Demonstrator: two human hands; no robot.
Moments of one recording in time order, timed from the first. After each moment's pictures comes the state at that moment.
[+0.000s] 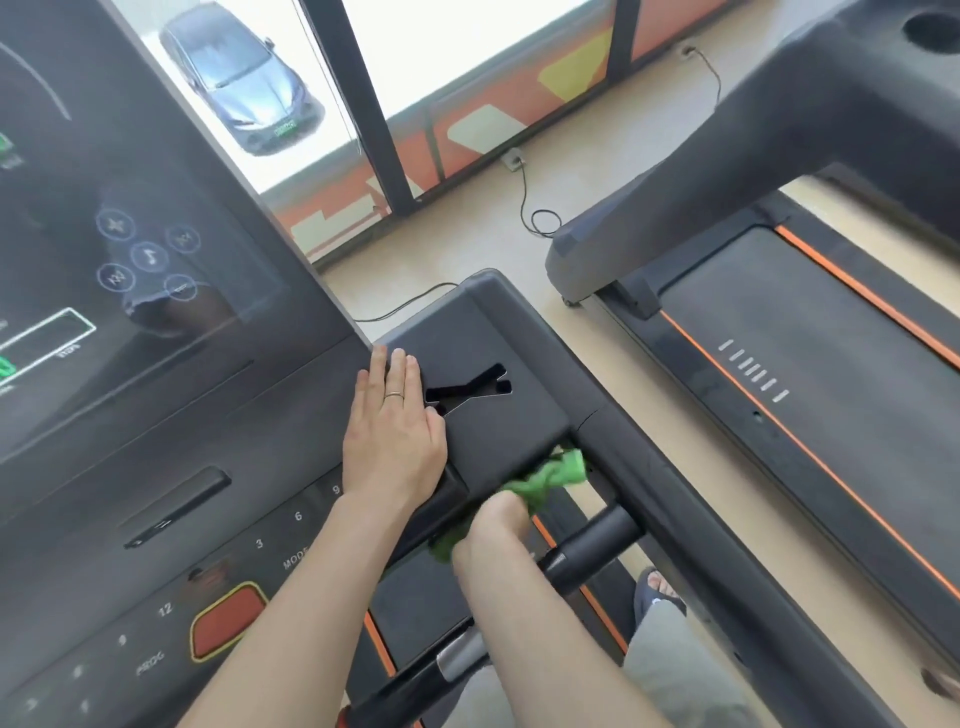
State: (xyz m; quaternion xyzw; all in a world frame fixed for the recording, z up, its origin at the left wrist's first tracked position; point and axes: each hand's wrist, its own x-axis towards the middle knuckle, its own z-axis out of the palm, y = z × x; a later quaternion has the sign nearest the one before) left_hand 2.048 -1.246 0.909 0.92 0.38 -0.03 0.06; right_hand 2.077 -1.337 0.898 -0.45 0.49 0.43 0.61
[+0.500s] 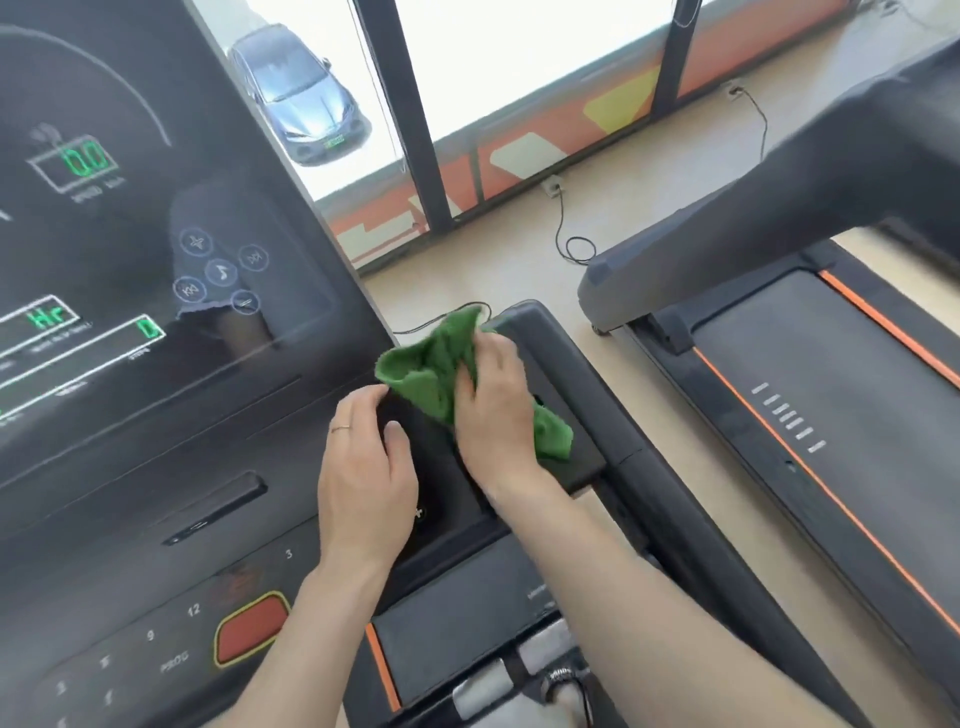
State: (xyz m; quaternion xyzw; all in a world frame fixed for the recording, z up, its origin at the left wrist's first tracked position) left_hand 2.009 -1.250 0.950 0.81 0.49 0.23 0.23; right_hand 2.139 -1.279 0.919 -0.78 -0.36 0.14 0.49
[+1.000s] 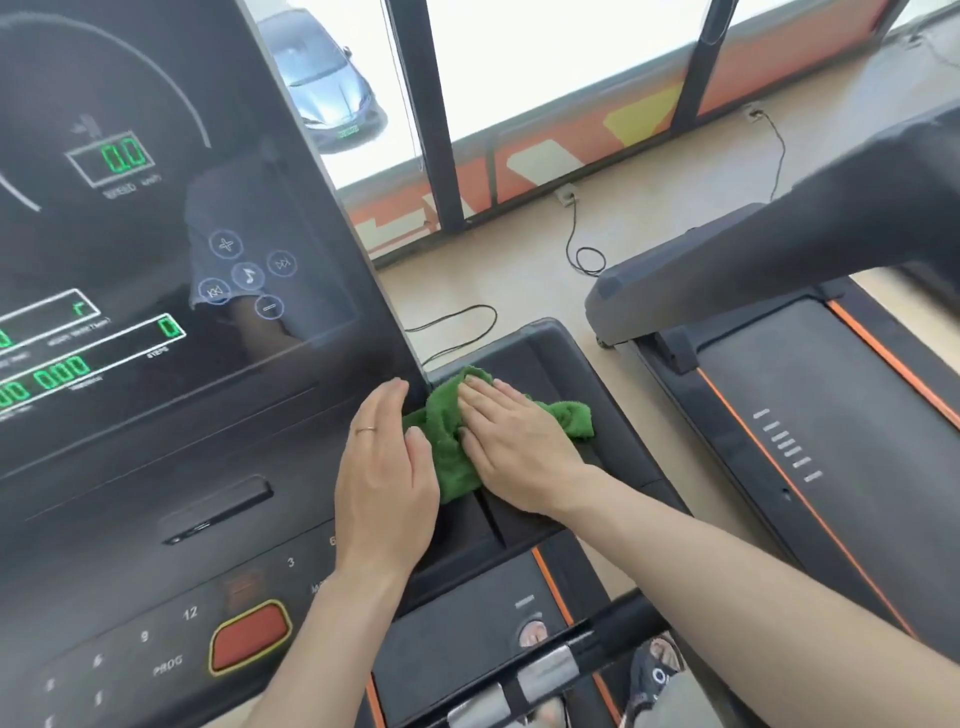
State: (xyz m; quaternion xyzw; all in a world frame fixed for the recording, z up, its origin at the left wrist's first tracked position) left_hand 2.018 -1.246 0.955 0.81 0.49 0.22 0.23; right_hand 2.174 -1.286 0.892 -0.72 -0.68 0.10 0.13
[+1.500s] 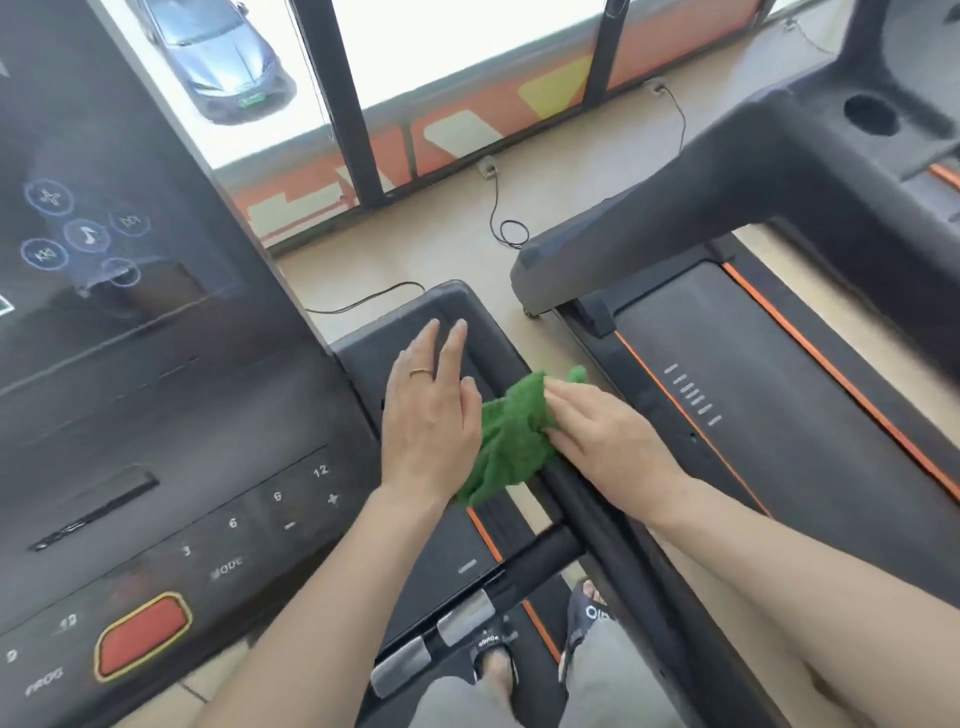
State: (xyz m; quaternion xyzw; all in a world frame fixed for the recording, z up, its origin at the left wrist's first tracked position) left_hand 2.113 -1.286 0.913 0.89 0.35 0.19 0.20; right_hand 2.262 -1.442 0.895 -0.79 -0.58 0.05 0.17
